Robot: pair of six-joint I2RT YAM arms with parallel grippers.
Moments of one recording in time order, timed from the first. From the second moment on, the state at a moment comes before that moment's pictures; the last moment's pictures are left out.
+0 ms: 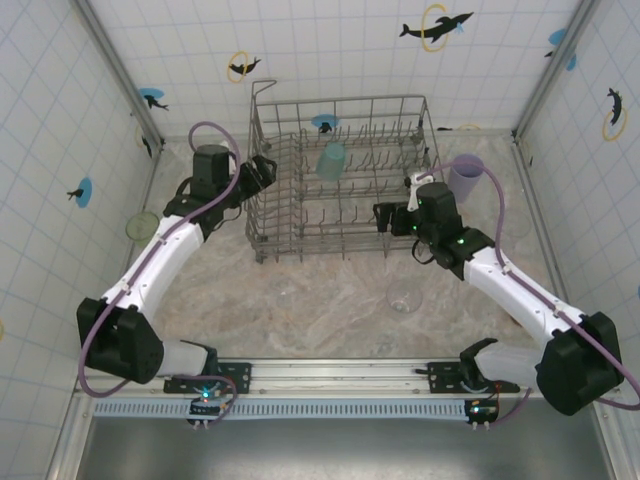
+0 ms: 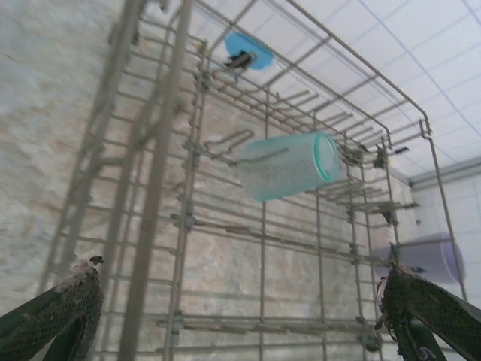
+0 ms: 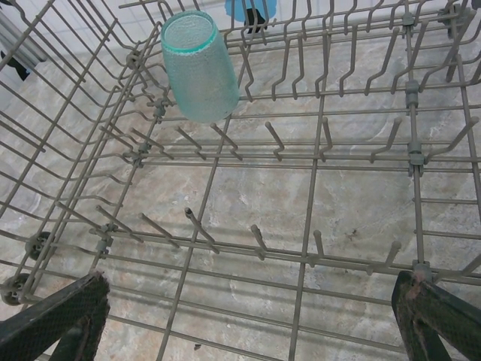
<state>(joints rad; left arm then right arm) -0.30 1.36 1.17 -0.37 0.13 -0.69 0.52 1.20 0.85 -0.21 0.04 0.34</state>
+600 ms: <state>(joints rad) -0.16 1.30 1.25 -0.64 -0.22 -0.52 0.49 1.17 0.82 -0.21 0.03 0.34</state>
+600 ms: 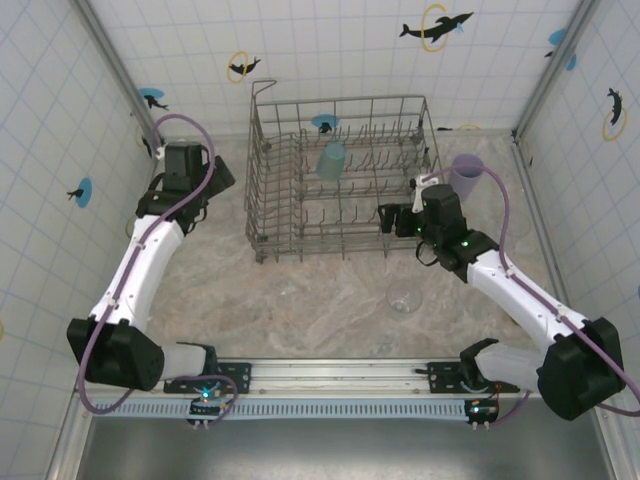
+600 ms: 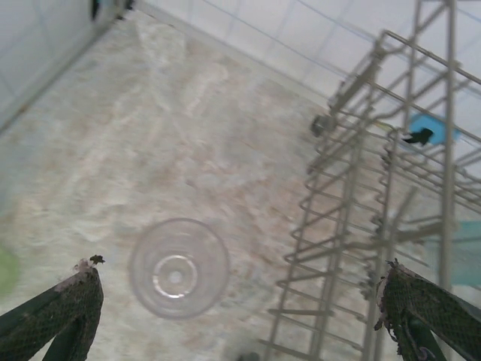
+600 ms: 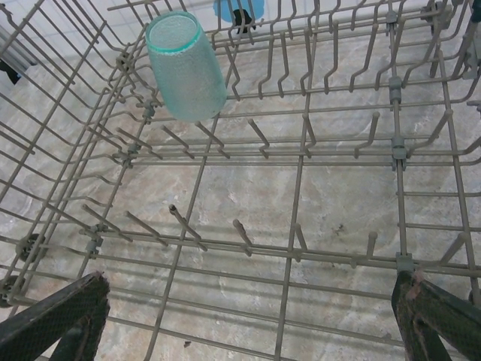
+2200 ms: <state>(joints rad) 0.21 1.51 1.13 -0.64 -0.24 -0.38 0.48 1.15 0.79 -0.25 0.00 0.35</state>
